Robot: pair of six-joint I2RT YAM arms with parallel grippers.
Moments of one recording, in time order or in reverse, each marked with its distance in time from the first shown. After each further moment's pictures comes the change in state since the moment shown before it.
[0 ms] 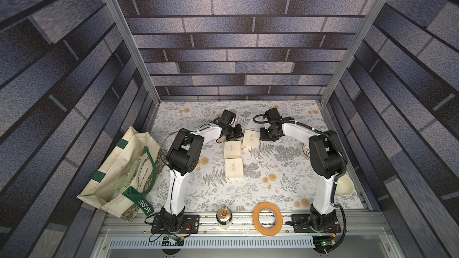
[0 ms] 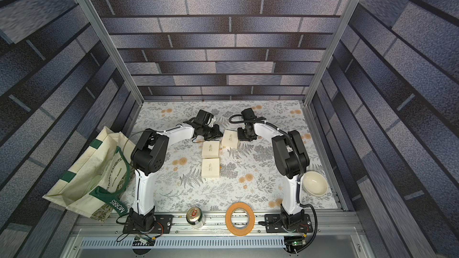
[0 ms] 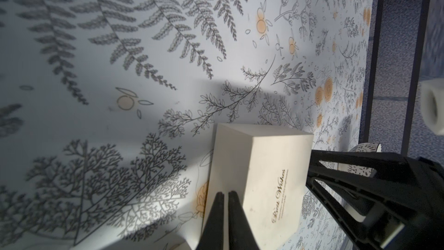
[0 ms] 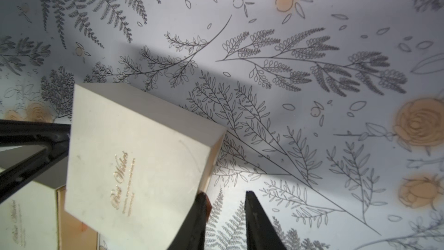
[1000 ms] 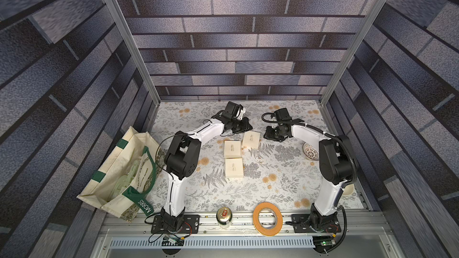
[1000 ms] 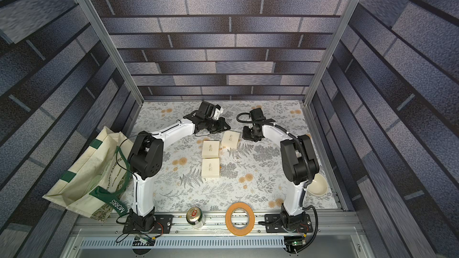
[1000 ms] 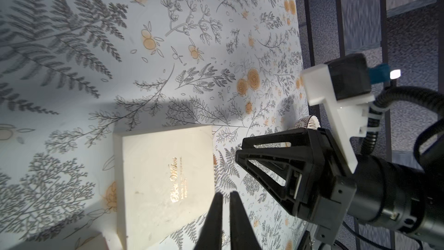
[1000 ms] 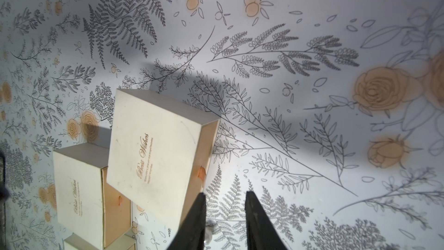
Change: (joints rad) left arm -0.063 -0.058 0.126 -0.068 0.103 0.048; right arm -0.075 -0.122 -0.126 0.069 -0.114 0.090
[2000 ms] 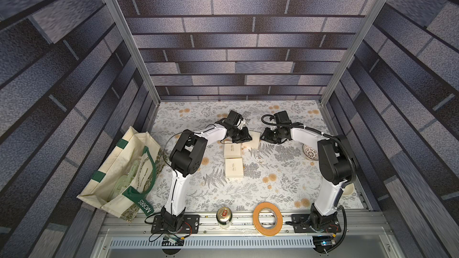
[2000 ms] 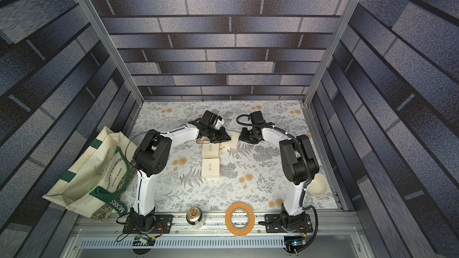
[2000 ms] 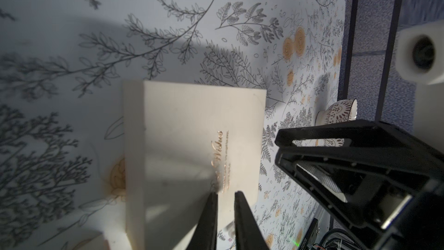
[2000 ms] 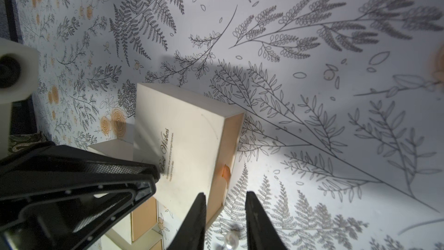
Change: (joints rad) left arm 0.010 0.066 -0.093 0.024 0.024 -0.027; right arm -0.007 0.000 -0.073 0.115 -0.108 0.093
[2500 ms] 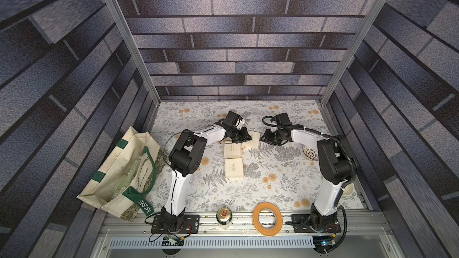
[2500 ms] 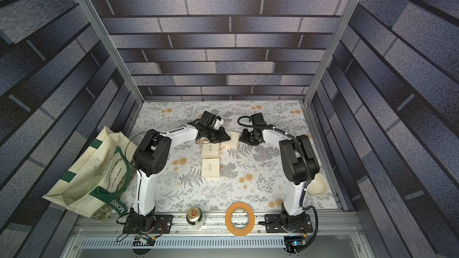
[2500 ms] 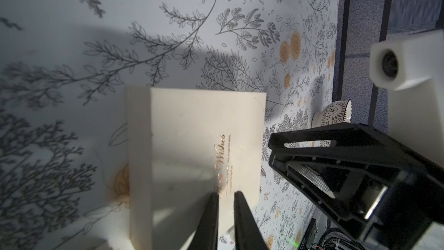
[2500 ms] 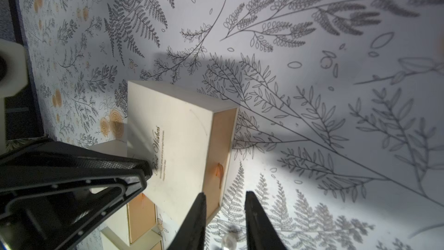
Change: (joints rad) left arm 0.006 0.001 -0.026 0.045 0.020 0.000; right arm -0.011 0.000 -0.040 0.049 -0.026 0.037
